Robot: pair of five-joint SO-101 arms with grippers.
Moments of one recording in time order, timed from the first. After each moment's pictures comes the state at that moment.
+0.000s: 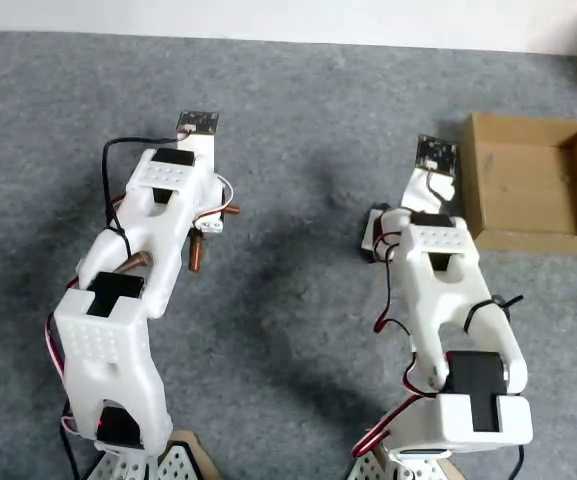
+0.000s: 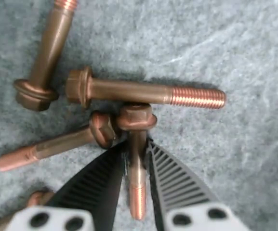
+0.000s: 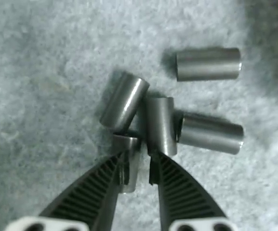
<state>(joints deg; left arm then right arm) 0.4 26.9 -0.1 64.0 11.4 -3.2 -1.5 34.9 38.0 -10.7</state>
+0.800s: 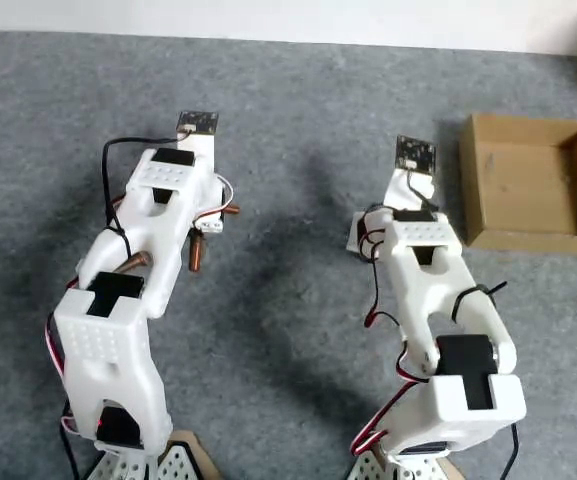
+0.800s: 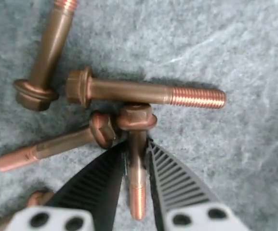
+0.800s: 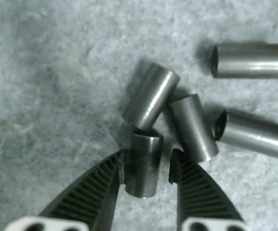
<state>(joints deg) 0.4 26.9 -0.1 64.0 11.4 -6.3 3.8 32.7 37.6 -11.0</state>
